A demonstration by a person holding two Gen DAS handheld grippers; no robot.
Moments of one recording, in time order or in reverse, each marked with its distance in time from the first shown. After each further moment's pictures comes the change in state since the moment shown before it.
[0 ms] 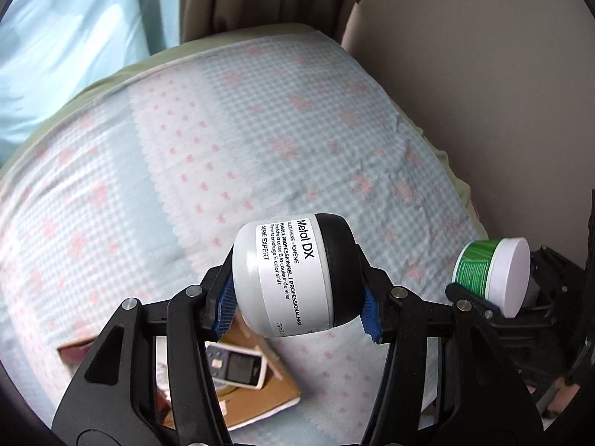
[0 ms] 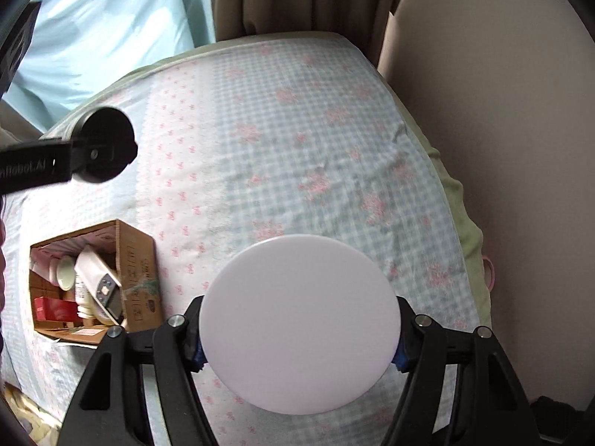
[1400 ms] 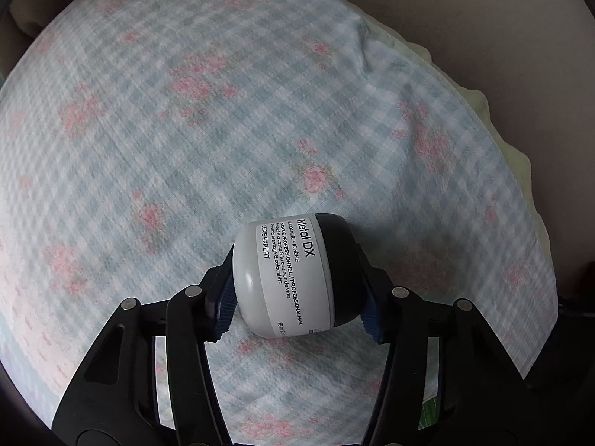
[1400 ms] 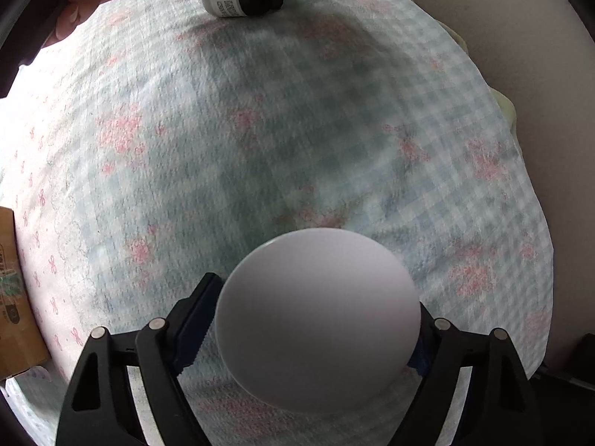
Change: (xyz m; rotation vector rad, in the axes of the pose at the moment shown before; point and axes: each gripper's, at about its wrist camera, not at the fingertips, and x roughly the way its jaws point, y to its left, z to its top) left arm 0.351 -0.200 0.083 0.308 0.302 -0.038; right arm 0.177 -0.117 -0.134 0.210 0.245 -0.153
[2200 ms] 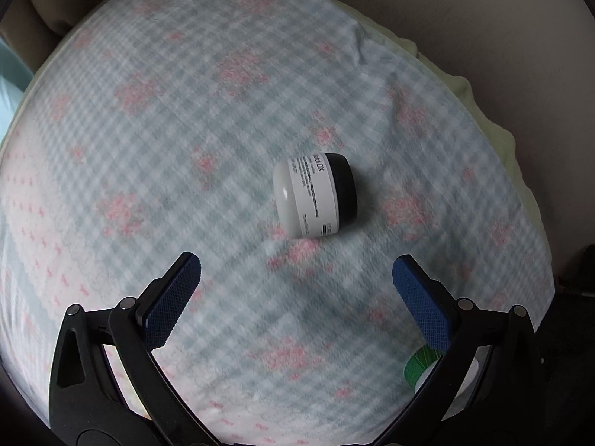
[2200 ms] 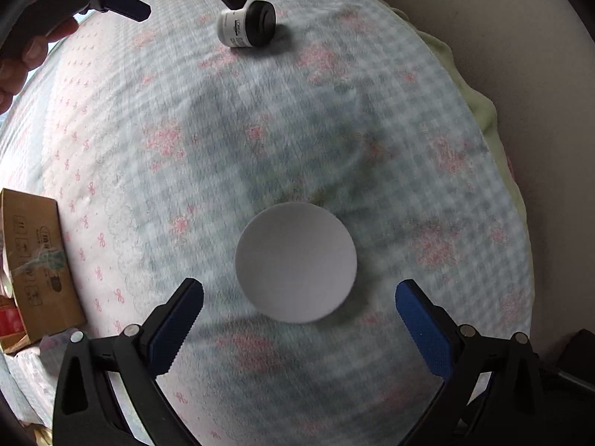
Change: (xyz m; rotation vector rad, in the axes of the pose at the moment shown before) left arm -0.054 -0.003 -0.028 0.031 0.041 0.058; right arm -0.045 -0.004 0.009 -0.018 0.012 0.056
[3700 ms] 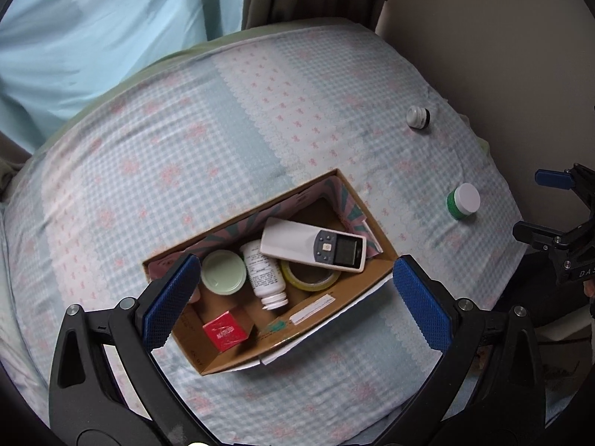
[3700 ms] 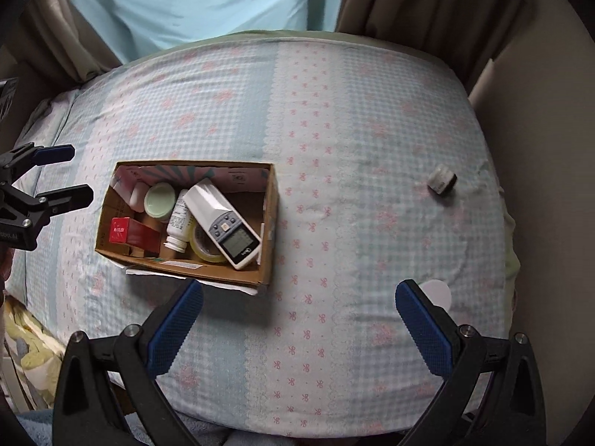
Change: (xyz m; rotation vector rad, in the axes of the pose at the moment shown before) left arm -0.303 0.205 -0.380 -0.266 -0.294 0.065; right arm -0.240 0.165 -0.065 -0.447 -0.234 0.111
